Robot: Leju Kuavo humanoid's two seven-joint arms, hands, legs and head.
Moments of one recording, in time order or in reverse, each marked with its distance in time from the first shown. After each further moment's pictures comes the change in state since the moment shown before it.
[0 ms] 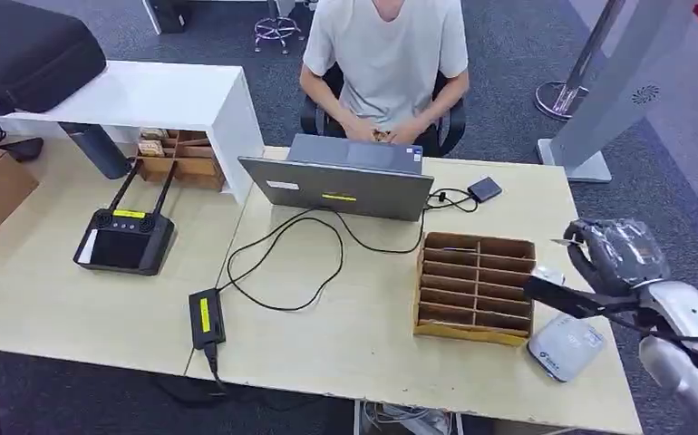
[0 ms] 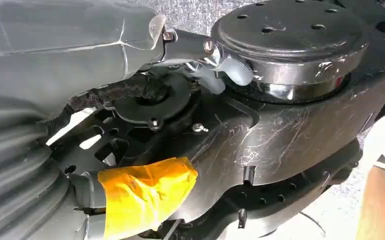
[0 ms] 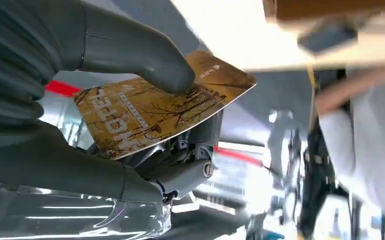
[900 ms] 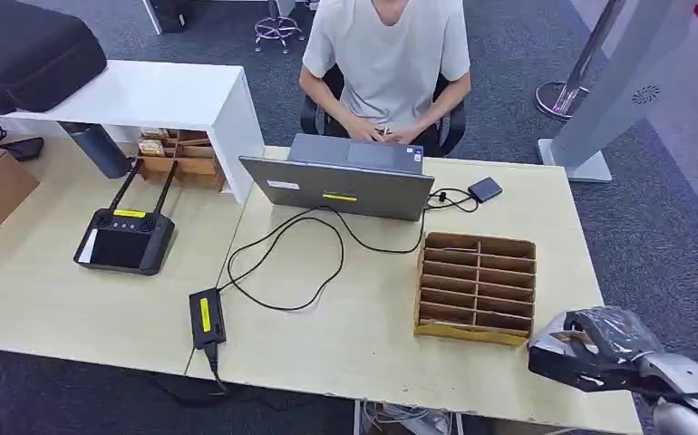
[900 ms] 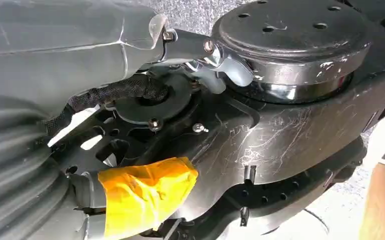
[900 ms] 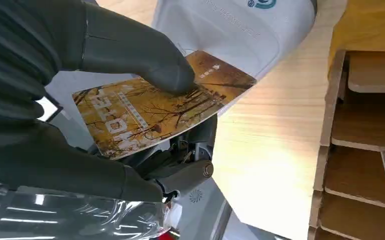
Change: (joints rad) left arm -0.002 -0.005 0.012 0.019 -0.001 -0.044 0.037; right arm 0.277 -0.104 -0.006 -0.074 -0.187 0.315 0.076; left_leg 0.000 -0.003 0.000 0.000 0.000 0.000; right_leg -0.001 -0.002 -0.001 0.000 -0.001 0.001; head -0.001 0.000
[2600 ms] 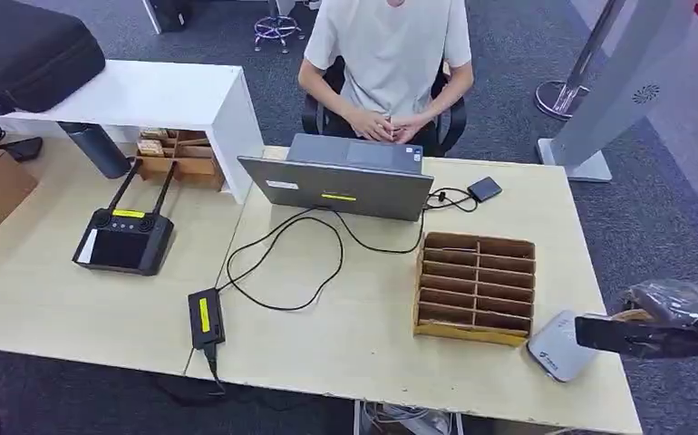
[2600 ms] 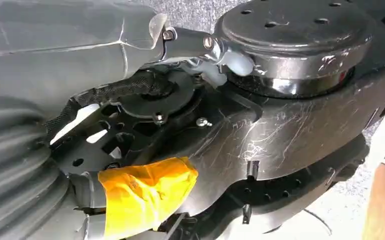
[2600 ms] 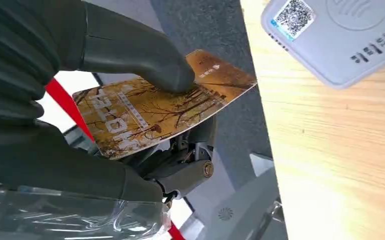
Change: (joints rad) left arm 0.004 0.012 -0.001 -0.042 0.000 0.035 0.009; right arm -0.297 -0.257 0.221 -0.072 -0.221 0.251 0.152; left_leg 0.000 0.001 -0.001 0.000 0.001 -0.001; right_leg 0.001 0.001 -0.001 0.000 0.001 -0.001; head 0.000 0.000
